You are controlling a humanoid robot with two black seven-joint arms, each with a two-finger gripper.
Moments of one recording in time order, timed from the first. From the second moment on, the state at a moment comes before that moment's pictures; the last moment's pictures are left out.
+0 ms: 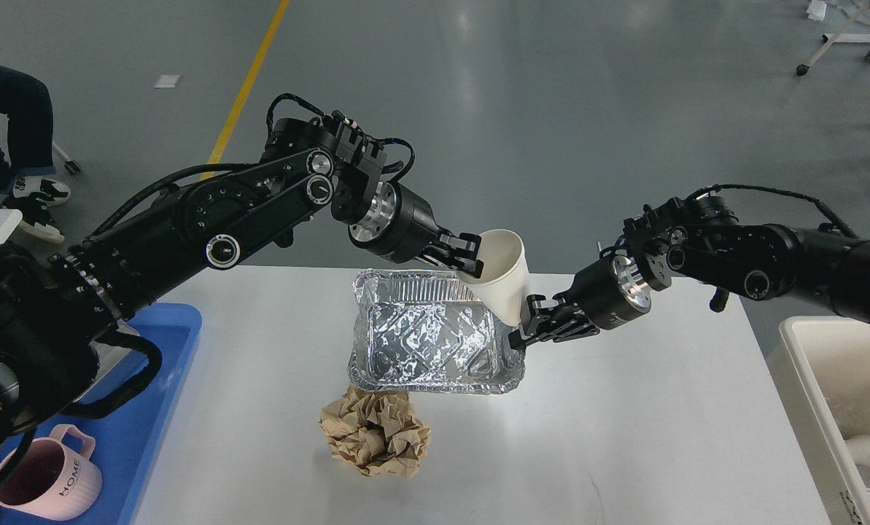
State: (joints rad) left arm -1.28 0.05 -0.41 -0.85 1.21 -0.94 0.10; right arm 1.32 -0.33 -0.39 0.90 -0.71 0.75 0.40
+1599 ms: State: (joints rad) left arm -1.34 0.12 -0.43 -0.86 1.16 -0.96 0.12; right arm 1.31 -0.33 -0.39 0.83 -0.63 0.89 0.39
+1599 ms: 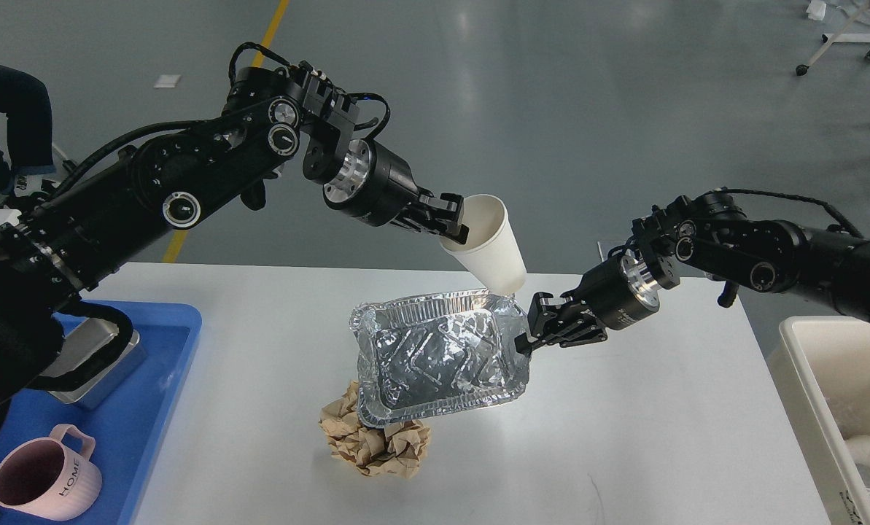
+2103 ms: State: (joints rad) left arm -1.32 0.06 -0.41 -0.86 1.16 -0.96 0.12; right arm 1.28 -0.31 -0.39 0.77 -0.59 0.94 0.39
